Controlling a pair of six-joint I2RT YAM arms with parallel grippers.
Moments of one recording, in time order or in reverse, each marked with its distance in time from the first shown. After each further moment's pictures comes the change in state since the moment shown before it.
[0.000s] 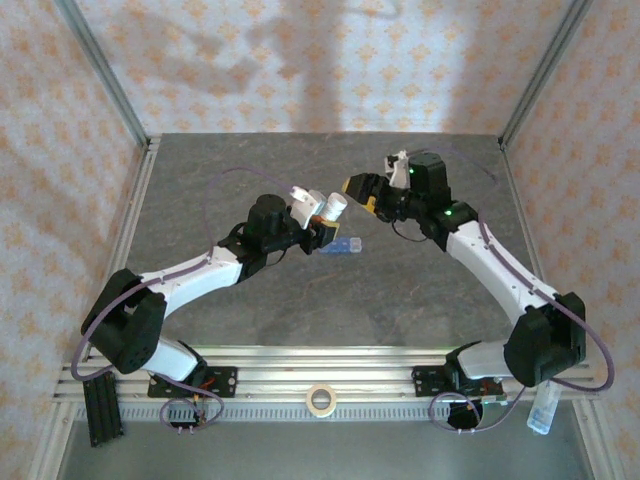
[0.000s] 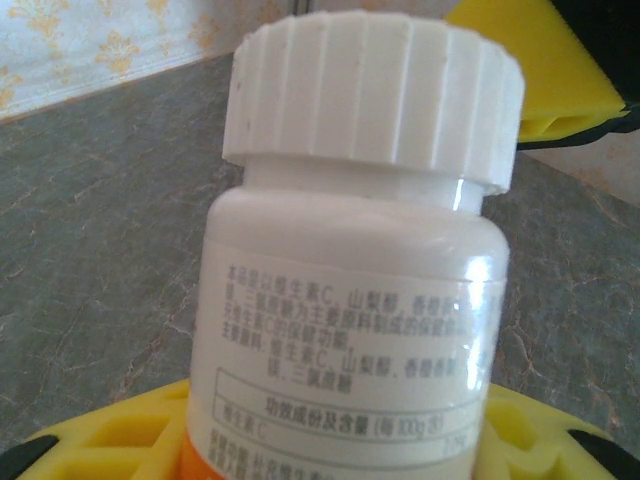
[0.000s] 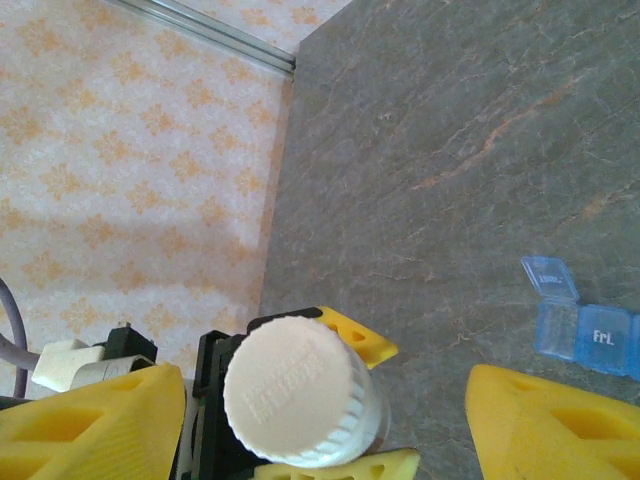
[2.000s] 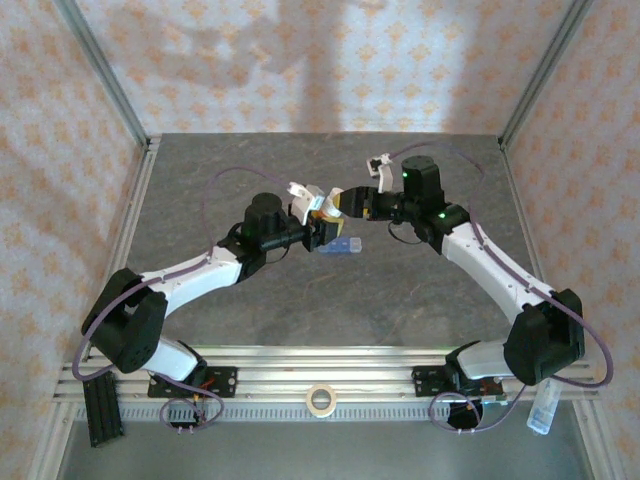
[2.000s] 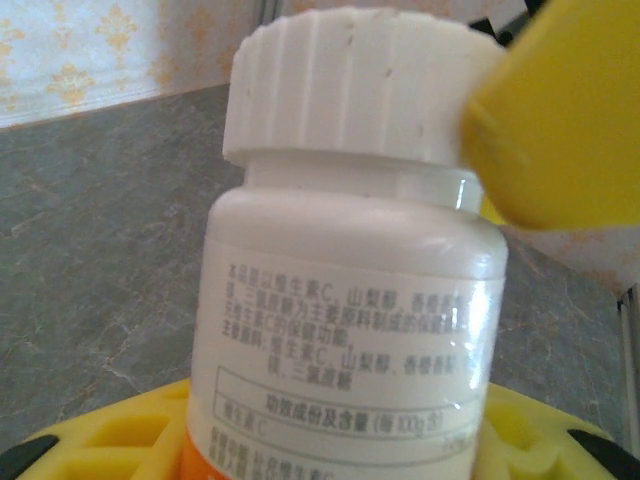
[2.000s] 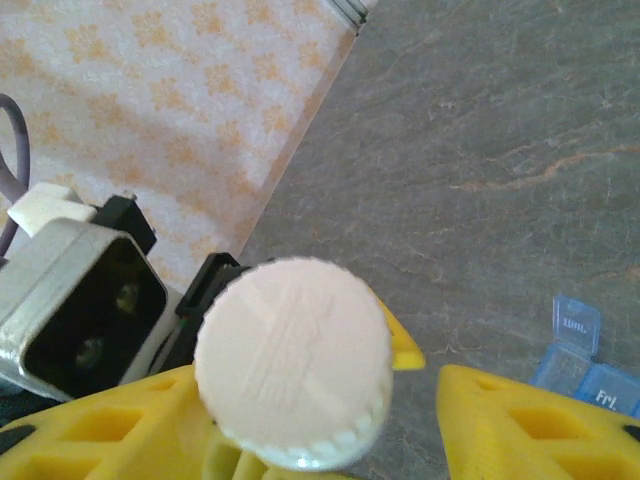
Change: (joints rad) left arm 0.011 0.004 -0.010 0.116 0.093 -0.130; right arm 0.031 0.005 -0.026 0.048 -0.100 -0.319
